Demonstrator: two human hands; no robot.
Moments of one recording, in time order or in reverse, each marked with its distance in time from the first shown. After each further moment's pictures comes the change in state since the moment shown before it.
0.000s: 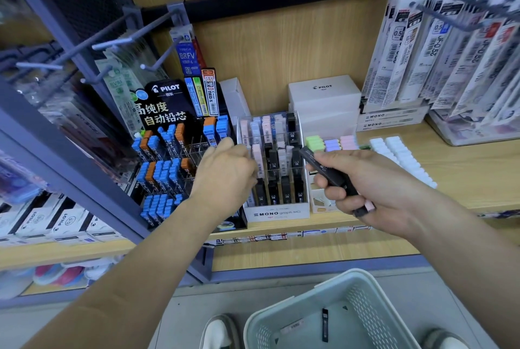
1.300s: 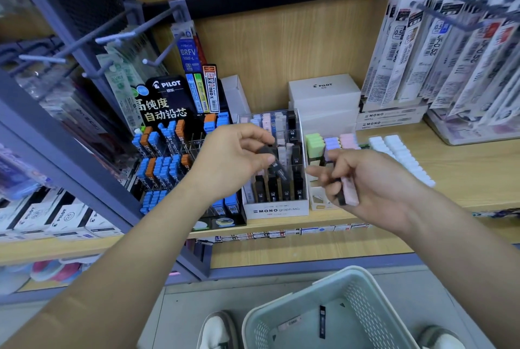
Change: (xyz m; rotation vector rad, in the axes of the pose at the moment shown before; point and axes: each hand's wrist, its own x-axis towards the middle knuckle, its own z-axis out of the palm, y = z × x) left_hand 0.000 0.013 -0.048 -1.050 -0.014 -0.316; right_hand 0.009 0.004 0.000 0.292 0.073 0.027
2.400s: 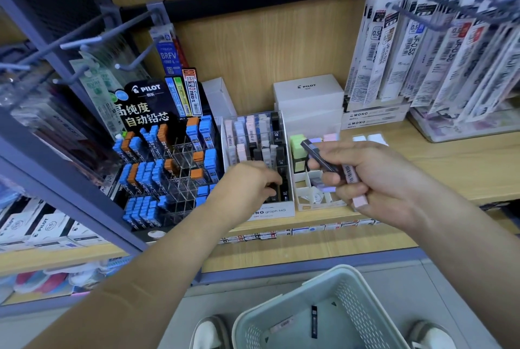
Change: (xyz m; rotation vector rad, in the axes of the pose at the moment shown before) left_hand 0.016 -0.048 0.056 0.691 -0.186 0.368; right_hand -0.012 -0.015 -0.019 -0.128 -0.046 -0.097
